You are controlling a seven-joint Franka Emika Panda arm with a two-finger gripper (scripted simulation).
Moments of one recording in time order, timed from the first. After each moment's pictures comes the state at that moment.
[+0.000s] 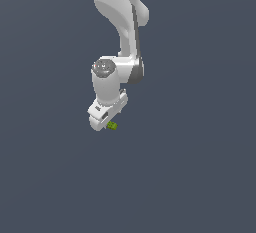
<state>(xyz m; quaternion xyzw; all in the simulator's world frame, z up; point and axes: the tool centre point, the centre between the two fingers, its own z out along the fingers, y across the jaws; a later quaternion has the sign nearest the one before) -0.023 -0.075 0.092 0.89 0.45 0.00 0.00</state>
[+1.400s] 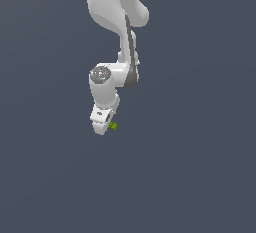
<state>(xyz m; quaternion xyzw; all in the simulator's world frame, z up) -0.036 -0.090 0.056 0.81 0.58 0.00 0.00</state>
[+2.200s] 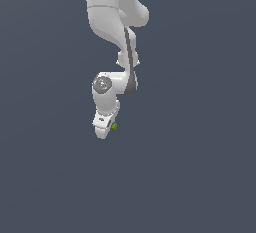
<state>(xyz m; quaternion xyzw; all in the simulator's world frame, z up) -0.036 -0.090 0.013 0.81 0.58 0.00 0.00</state>
